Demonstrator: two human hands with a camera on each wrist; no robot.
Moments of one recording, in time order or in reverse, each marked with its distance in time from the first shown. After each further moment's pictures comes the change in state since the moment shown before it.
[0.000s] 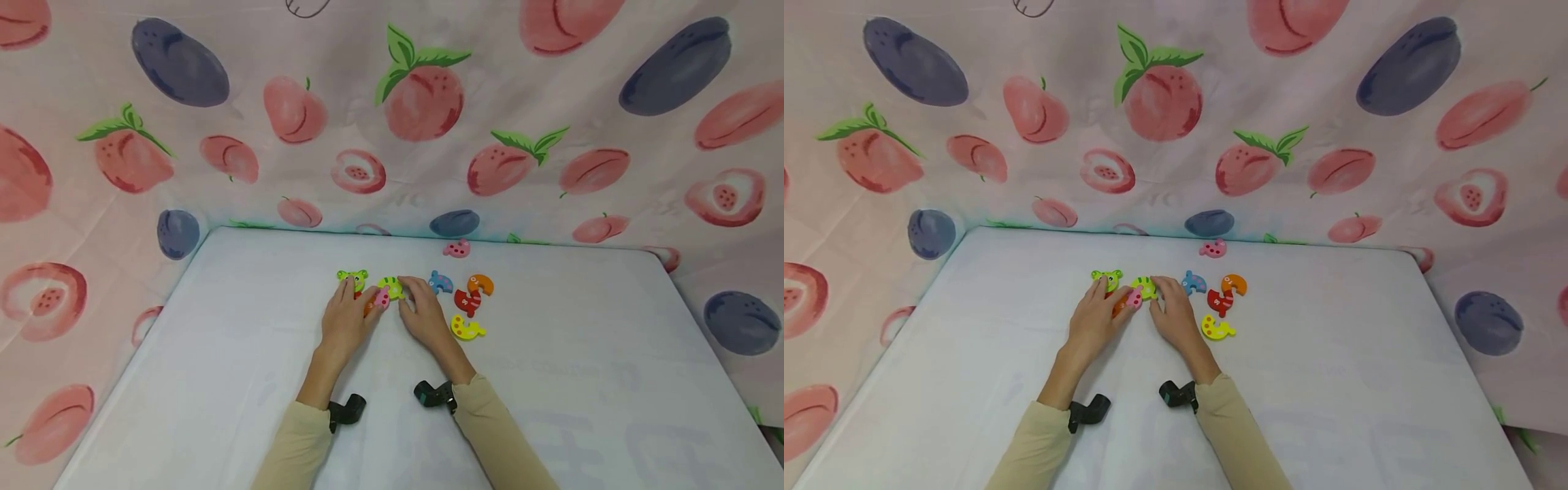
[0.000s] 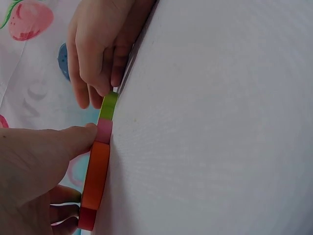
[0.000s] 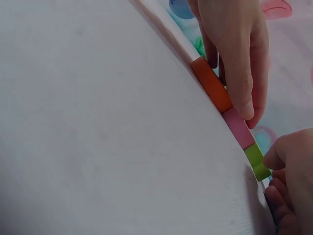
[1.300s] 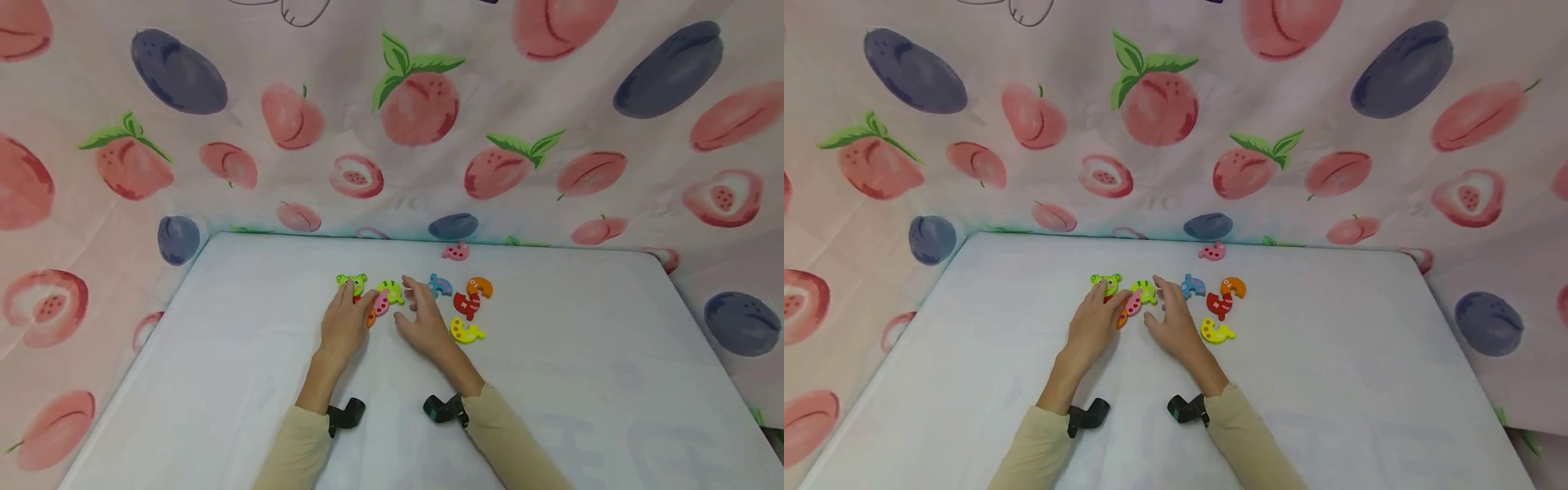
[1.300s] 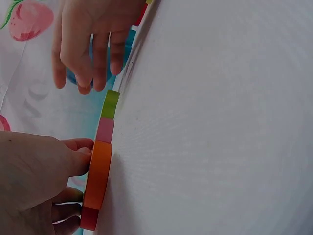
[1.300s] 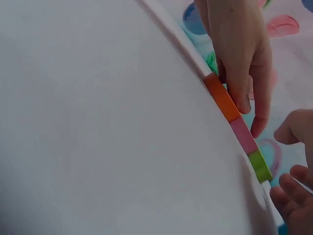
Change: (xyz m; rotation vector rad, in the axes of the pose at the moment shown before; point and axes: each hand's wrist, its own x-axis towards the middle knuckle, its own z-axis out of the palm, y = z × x) left_hand -0.001 0.001 -0.001 0.048 0.009 0.023; right_hand -0.014 -0.007 -0.011 0.132 -0.034 -0.009
